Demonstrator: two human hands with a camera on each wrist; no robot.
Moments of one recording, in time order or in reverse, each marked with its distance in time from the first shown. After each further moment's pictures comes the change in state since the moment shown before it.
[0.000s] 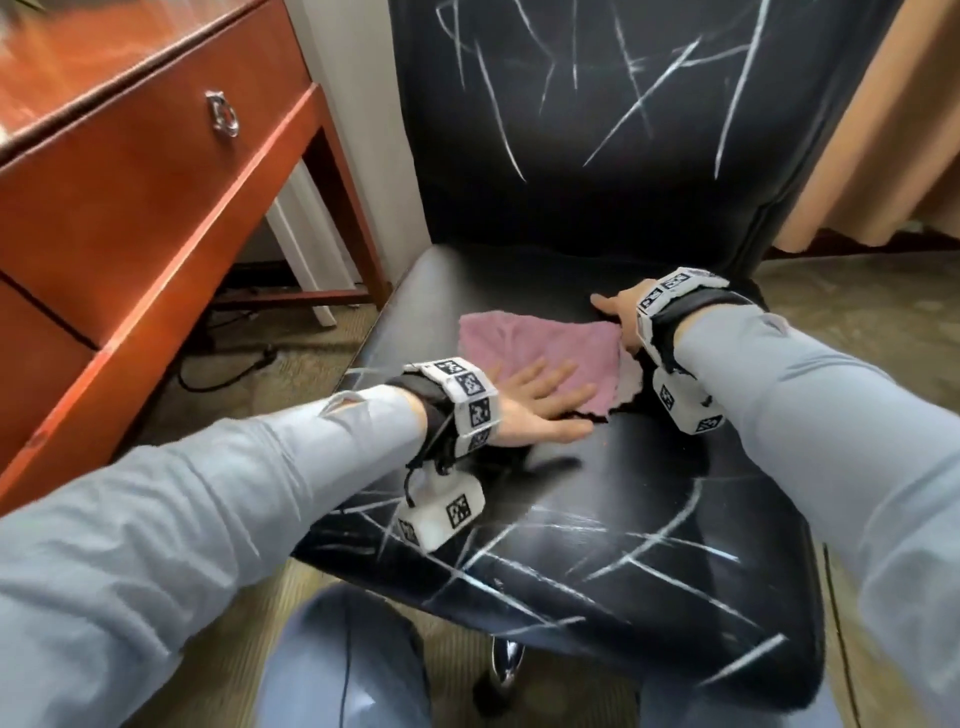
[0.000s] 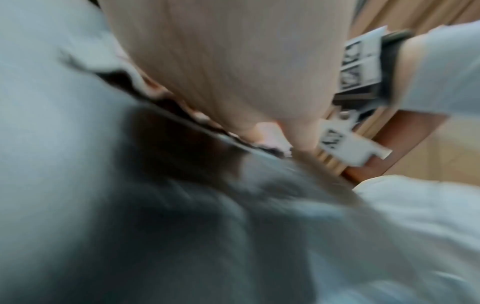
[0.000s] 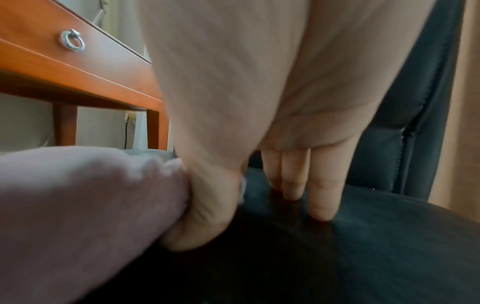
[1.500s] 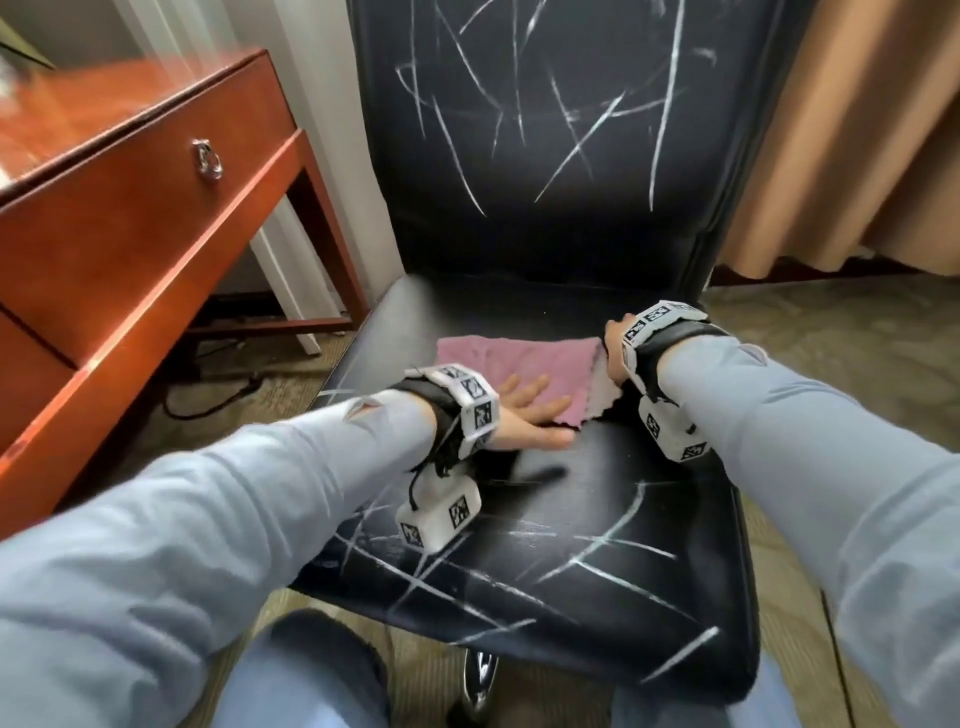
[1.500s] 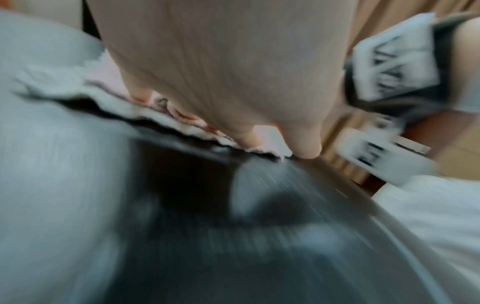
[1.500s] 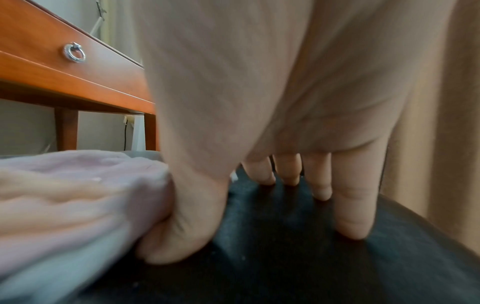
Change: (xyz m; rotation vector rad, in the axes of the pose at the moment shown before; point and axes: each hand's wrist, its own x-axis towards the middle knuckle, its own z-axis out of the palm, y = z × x) left_hand 0.024 0.023 -0.007 -0.094 -0.052 -0.121; right_hand -0.041 0.018 0.010 0.051 -0.087 0.131
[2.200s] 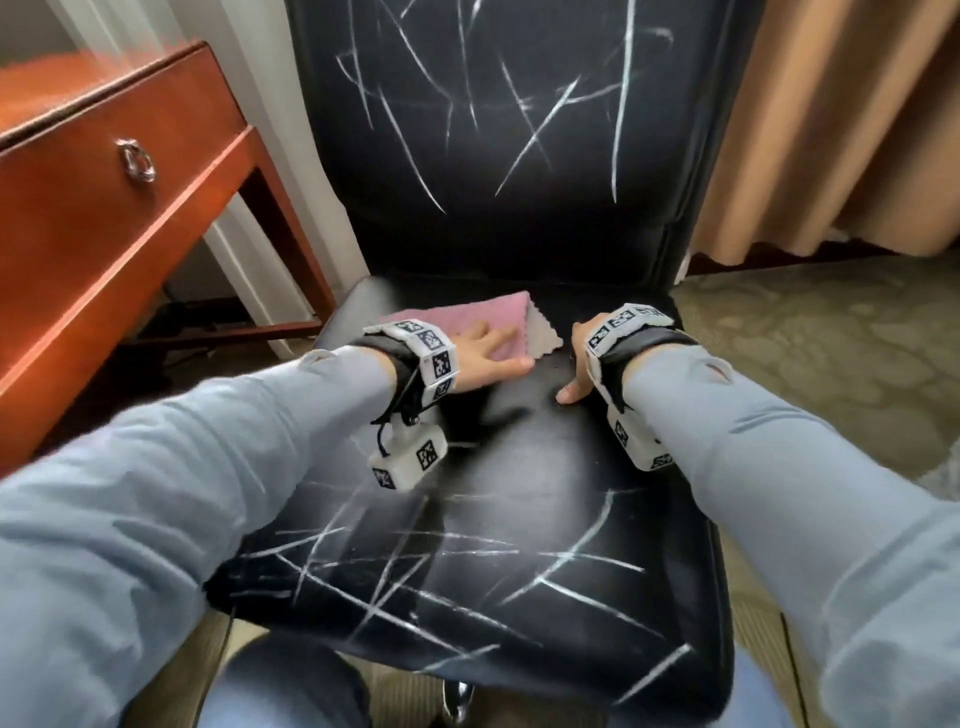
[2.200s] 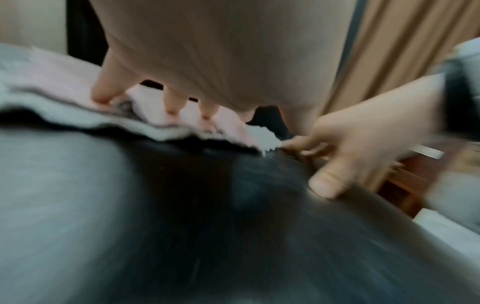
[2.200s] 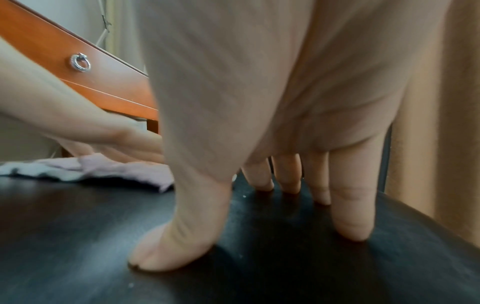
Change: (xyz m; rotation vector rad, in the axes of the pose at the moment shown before) left_hand 0.017 0.002 -0.058 -0.025 0.216 -0.146; right_hand -0.001 0.020 0.016 0.102 0.091 -0.117
